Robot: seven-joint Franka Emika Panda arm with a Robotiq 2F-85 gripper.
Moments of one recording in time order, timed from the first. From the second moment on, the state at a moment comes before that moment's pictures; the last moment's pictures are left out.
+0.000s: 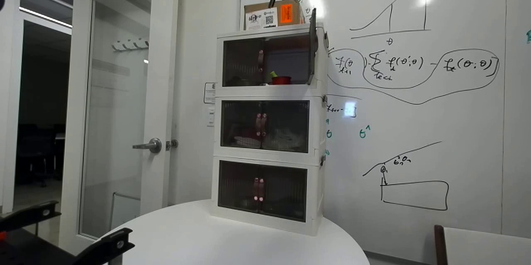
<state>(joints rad) -0.36 0.63 0.19 -0.46 0.39 1.27 -0.79</state>
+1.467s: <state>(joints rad) -0.17 0.80 0.05 -0.46 0.09 1.75 -0.60</state>
